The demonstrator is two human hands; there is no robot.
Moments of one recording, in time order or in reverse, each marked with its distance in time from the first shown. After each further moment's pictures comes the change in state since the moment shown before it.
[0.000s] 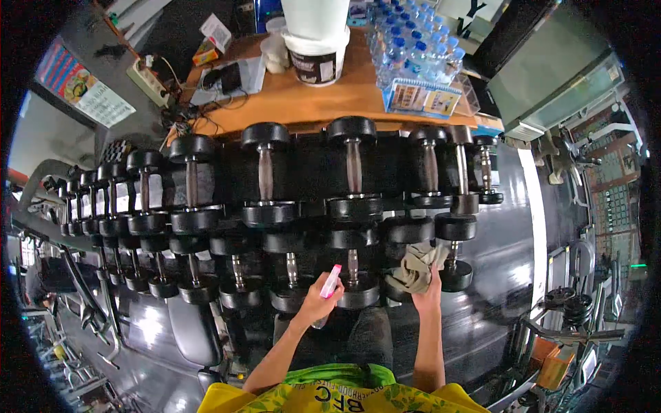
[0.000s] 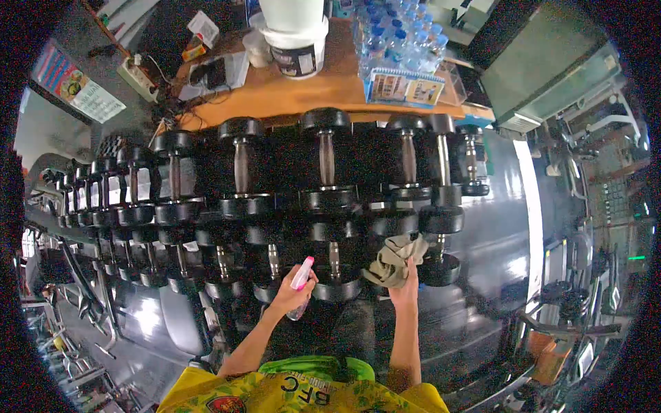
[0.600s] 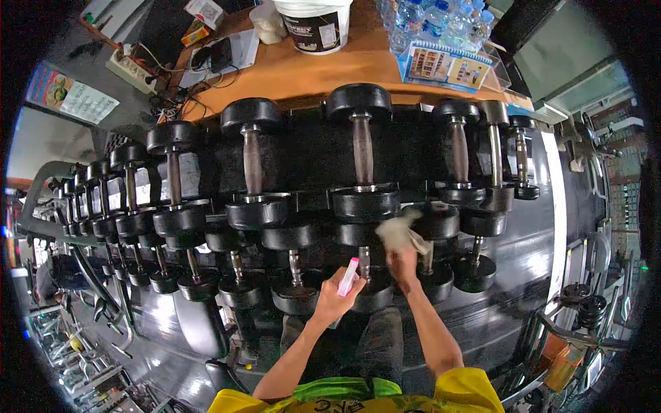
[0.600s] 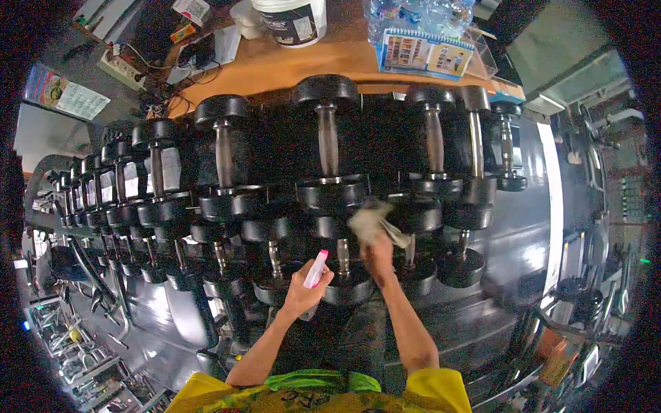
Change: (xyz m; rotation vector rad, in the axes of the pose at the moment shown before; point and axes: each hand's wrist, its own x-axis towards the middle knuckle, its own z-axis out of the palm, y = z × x) left_hand 0.038 -0.014 0.024 0.292 0.173 -0.016; right_hand 0.122 0.103 -0.026 -1.311 -0.126 -0.427
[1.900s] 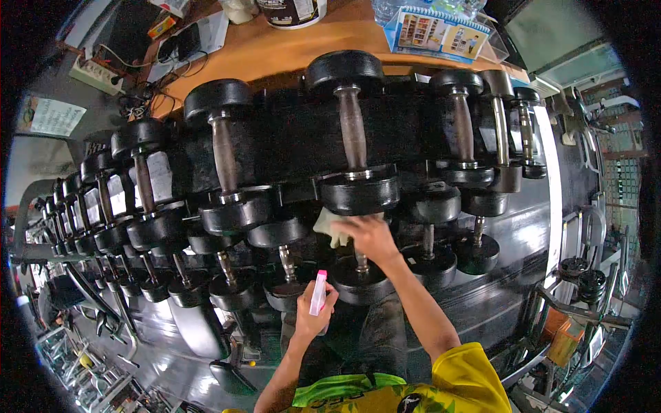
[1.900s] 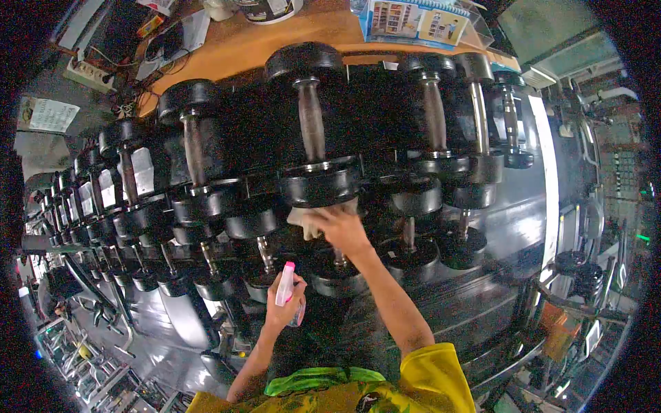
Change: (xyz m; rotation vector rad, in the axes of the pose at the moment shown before) left_hand -0.031 -0.043 -0.030 -0.202 0.006 -0.224; right_hand 0.027 -0.066 0.041 -0.640 -0.243 -0.731
